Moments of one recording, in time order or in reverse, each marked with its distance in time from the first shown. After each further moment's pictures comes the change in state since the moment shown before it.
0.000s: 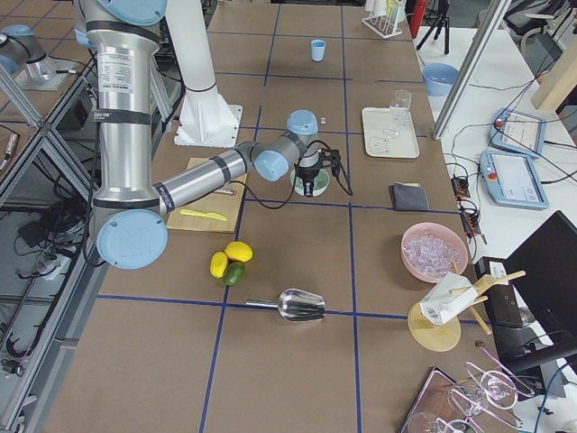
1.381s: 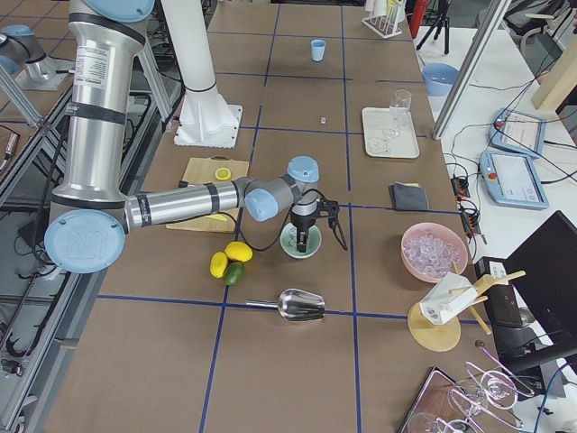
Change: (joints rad) left arm 0.000 0.001 0.001 -0.008 -0.001 0.000; right arm 0.133 -0.111 -0.112 0.010 0.006 -0.172
